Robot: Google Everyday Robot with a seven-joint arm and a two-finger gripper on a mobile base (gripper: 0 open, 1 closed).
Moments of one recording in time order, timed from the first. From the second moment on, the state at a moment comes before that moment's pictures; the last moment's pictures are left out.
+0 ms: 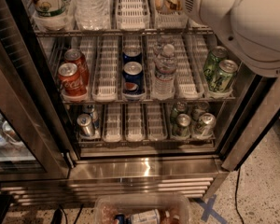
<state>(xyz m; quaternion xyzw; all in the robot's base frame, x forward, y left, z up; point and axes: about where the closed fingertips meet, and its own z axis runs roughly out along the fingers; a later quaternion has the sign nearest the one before) 0.627 -0.092 1.117 -0.15 0.67 0.07 0.72</state>
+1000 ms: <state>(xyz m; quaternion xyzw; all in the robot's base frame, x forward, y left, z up) 0.537 -0.136 1.143 -0.20 0.70 0.09 0.68</state>
